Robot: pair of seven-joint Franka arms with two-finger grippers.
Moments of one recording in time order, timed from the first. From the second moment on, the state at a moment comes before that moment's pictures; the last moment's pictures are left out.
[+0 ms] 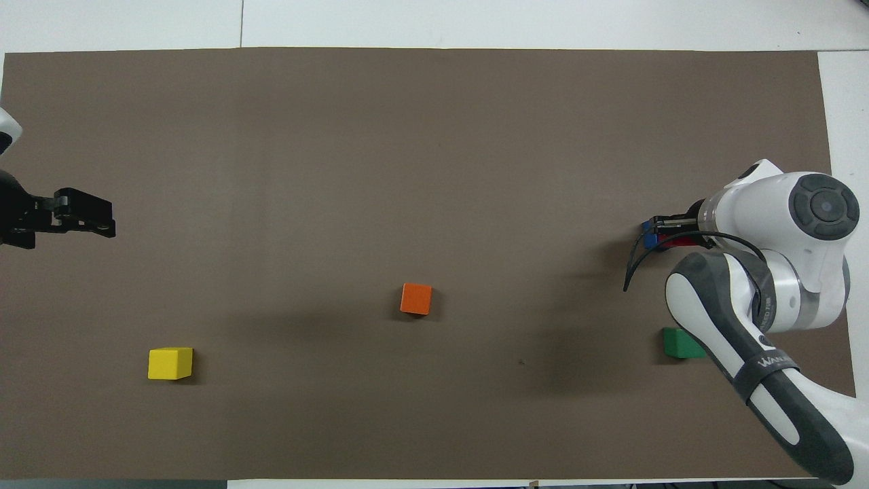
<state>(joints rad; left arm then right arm) 0.03 -0.04 -0.09 -1.64 0.03 1.54 -0.13 0.05 0.12 -0.05 -2.20 -0.04 2.42 0.08</state>
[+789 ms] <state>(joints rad) 0.00 -0.05 -0.08 -1.63 0.01 1.54 -0.13 0.03 0.12 -0.05 -2.20 -0.02 2.42 0.07</state>
